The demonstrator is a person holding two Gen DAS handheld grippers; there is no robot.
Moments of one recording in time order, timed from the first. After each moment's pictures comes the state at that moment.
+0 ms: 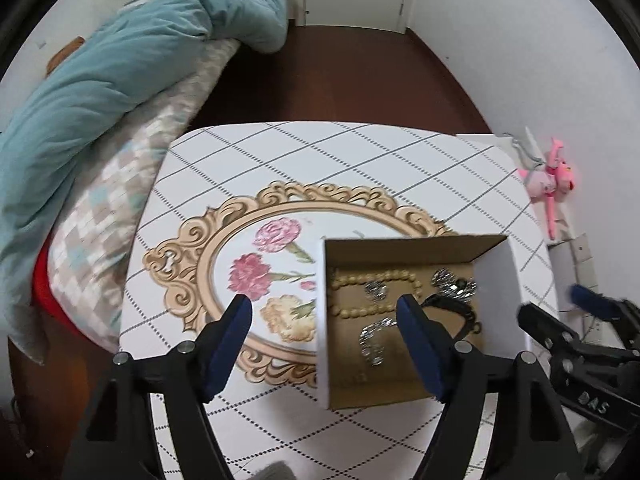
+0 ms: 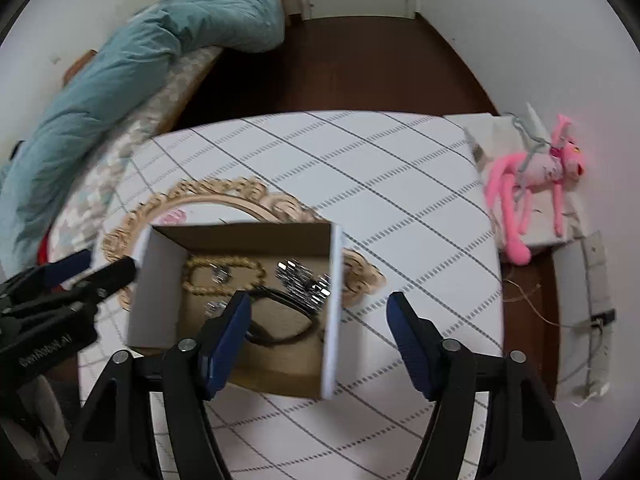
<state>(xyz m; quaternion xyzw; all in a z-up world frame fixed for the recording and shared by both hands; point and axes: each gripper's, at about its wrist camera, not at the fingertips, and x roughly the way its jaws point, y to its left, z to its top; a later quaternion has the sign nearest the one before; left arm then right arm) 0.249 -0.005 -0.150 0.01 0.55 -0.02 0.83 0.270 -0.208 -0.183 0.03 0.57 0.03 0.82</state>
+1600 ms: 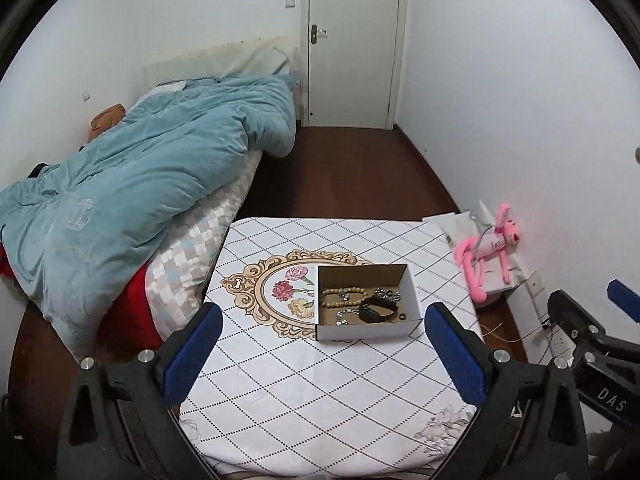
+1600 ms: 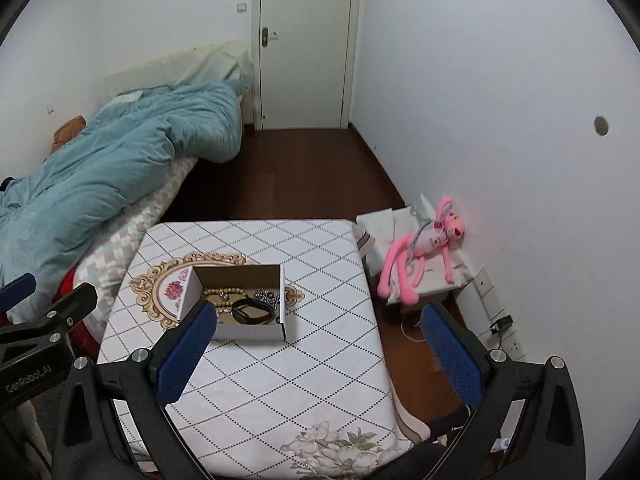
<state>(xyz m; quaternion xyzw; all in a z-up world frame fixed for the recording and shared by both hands) 0.058 -0.009 0.043 0.00 0.39 -0.02 0.92 0.047 -0.215 0.049 0.01 0.38 -0.06 0.92</state>
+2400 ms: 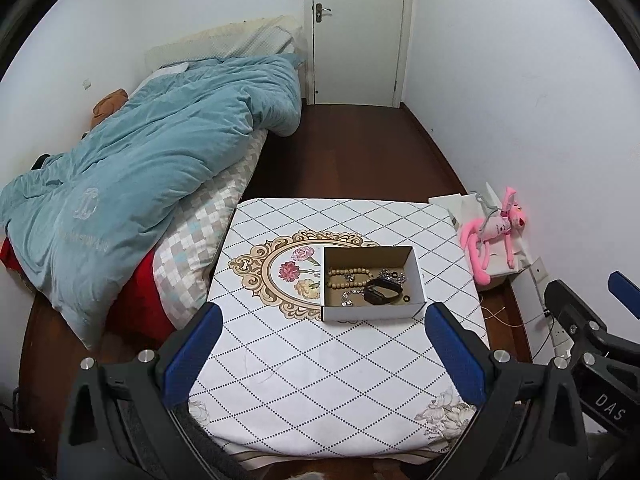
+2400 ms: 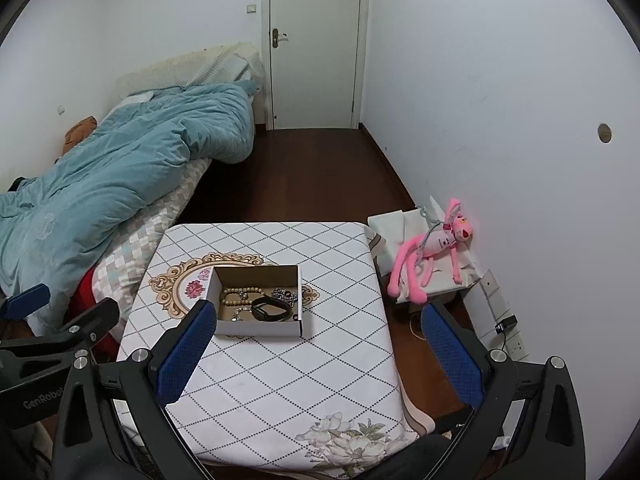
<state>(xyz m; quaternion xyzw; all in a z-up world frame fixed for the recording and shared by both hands) 0.071 -0.008 0.043 0.01 0.43 -0.01 0.90 0.048 -0.207 0.064 0.01 0.39 -0.05 0.92</state>
